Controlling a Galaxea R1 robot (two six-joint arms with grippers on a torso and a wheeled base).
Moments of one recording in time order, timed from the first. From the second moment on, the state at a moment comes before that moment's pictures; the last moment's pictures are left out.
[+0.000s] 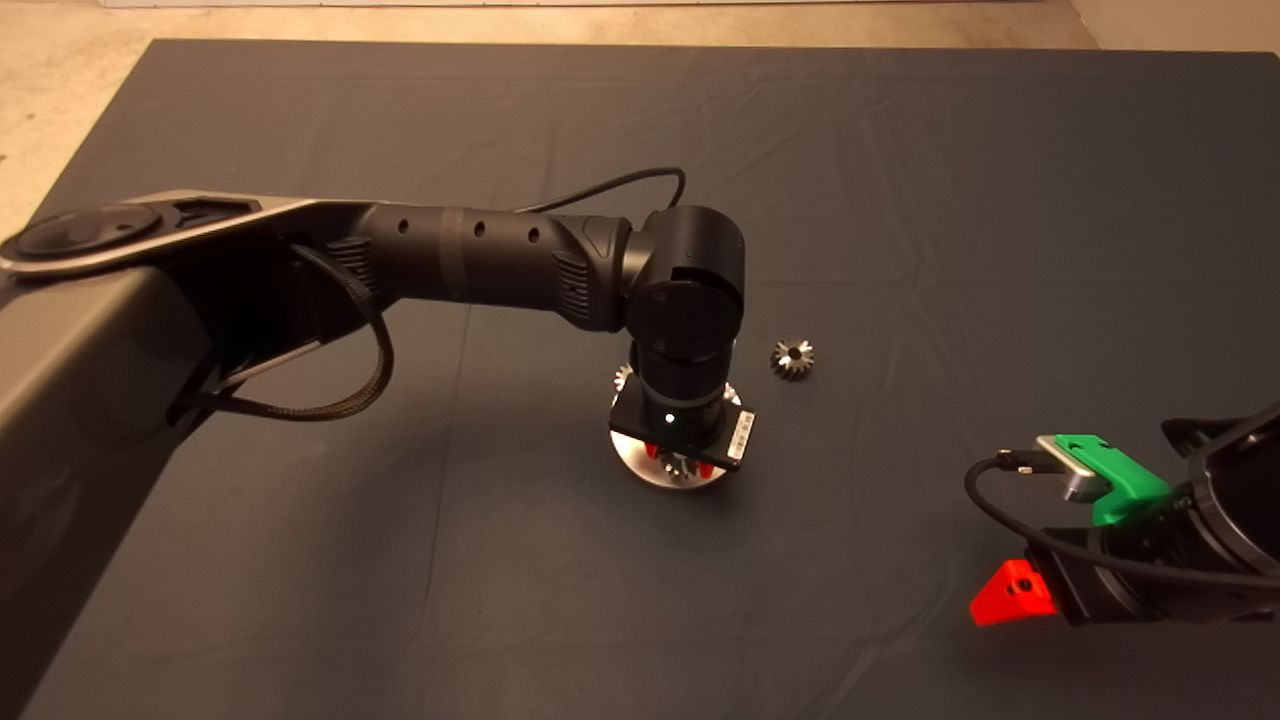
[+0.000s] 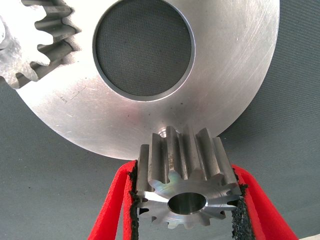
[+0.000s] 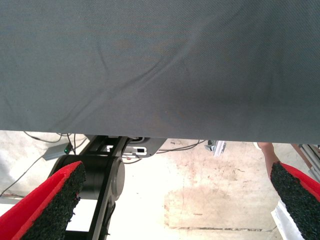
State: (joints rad) left arm -0.32 2.95 -1.20 0.30 1.52 -1.37; right arm 0.38 2.13 -0.40 -0.08 -1.53 1.77
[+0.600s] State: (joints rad) left arm -0.33 2.95 -1.22 0.27 1.52 -1.37; right arm 0.38 2.15 -0.40 -0.08 -1.53 1.77
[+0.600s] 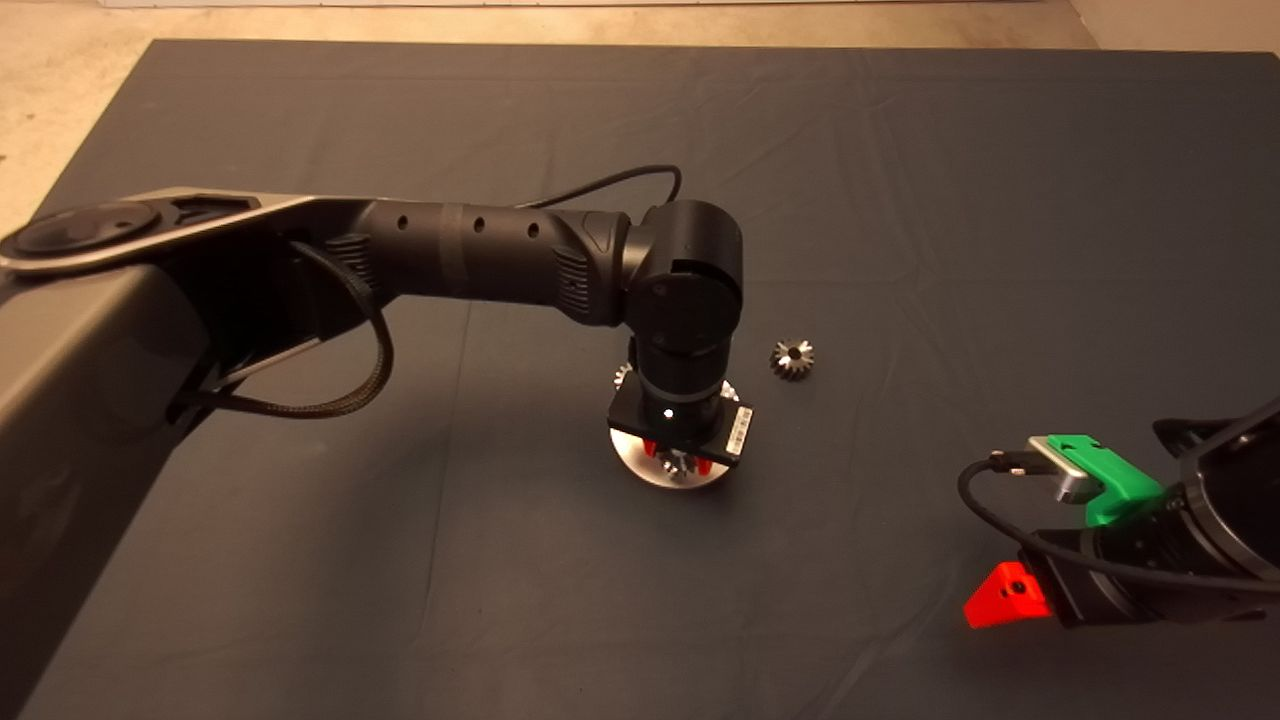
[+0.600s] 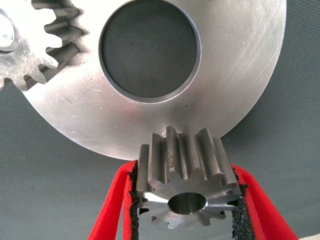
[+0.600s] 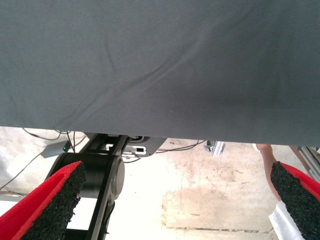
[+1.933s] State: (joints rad) left arm -0.33 2.95 -1.23 0.22 1.52 -1.37; right arm 0.38 2.16 -0.41 -0.08 -1.53 1.72
